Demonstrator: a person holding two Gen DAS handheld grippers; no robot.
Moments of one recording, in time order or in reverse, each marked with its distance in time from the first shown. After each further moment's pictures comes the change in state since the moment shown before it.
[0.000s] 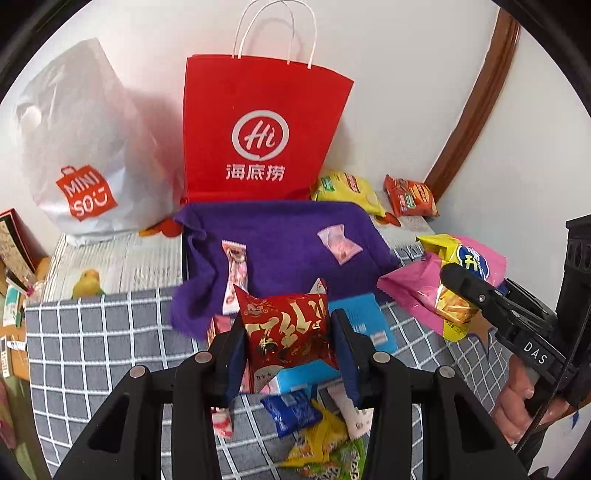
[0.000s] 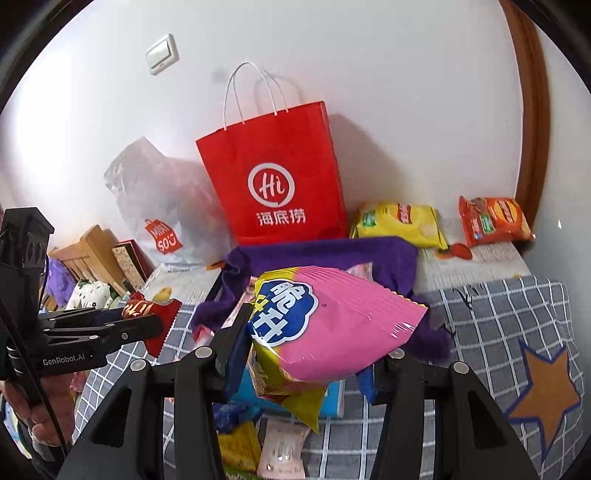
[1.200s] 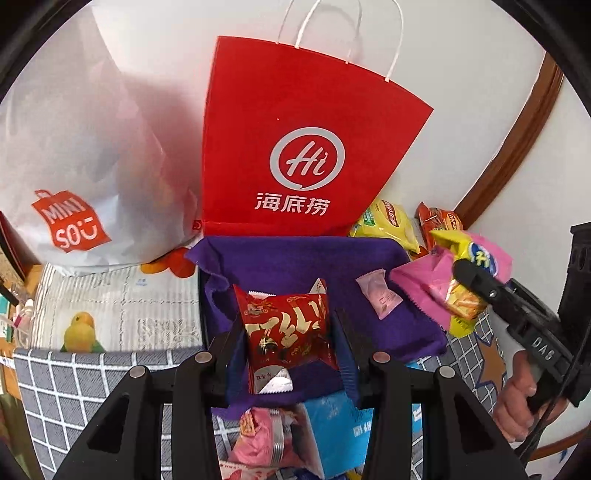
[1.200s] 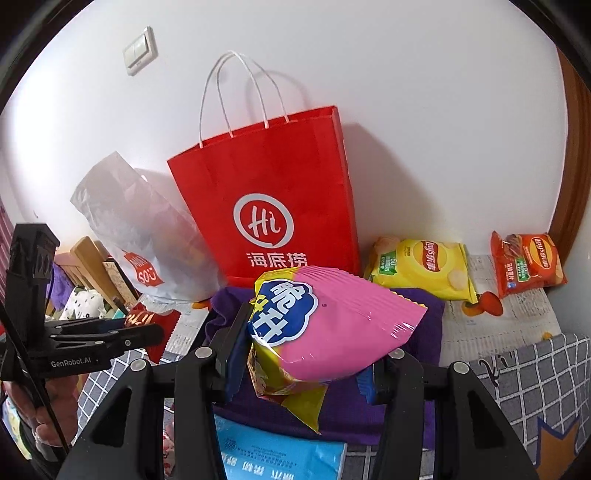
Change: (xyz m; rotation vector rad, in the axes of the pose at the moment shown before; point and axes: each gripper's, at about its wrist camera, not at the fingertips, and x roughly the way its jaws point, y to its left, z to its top) left arm 0.064 0.053 0.070 -0.068 0.020 -0.003; right arm 0.093 -0.005 0.073 -0.025 0.002 0.019
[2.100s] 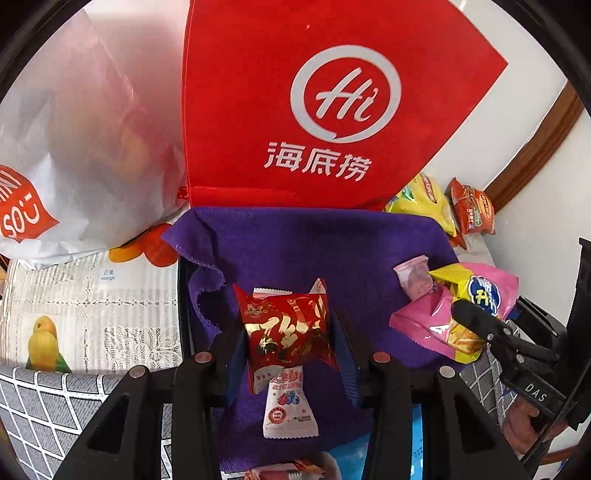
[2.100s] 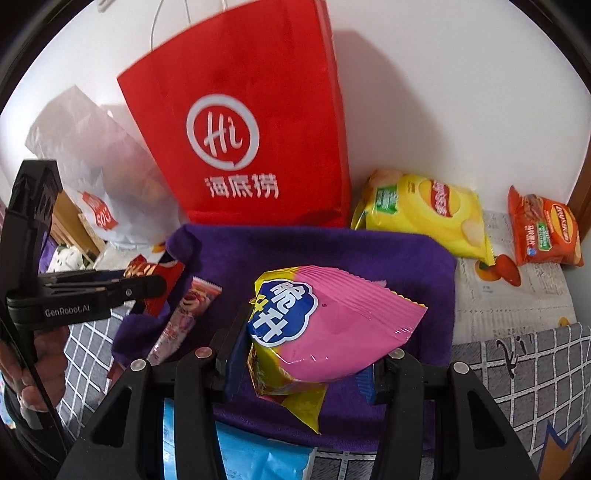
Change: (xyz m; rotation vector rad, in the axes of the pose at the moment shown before) left arm 0.089 0.019 0.006 -0.024 0.126 0.020; right arm 0.076 -0.026 -0.030 -0.046 0.210 -0.034
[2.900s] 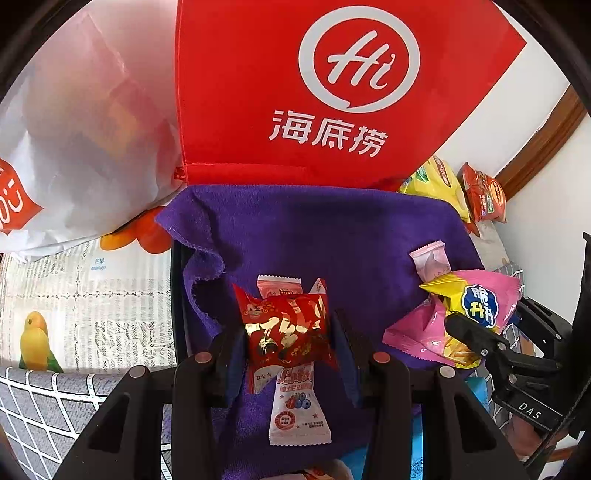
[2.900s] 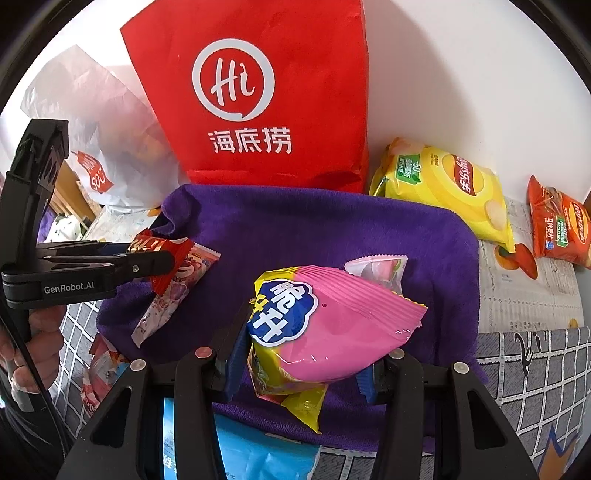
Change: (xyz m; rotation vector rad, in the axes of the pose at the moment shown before) left arm 0.029 -0.003 -0.003 0.008 0.051 0.018; right arm 0.026 0.009 -0.009 -0.059 0.100 -0.002
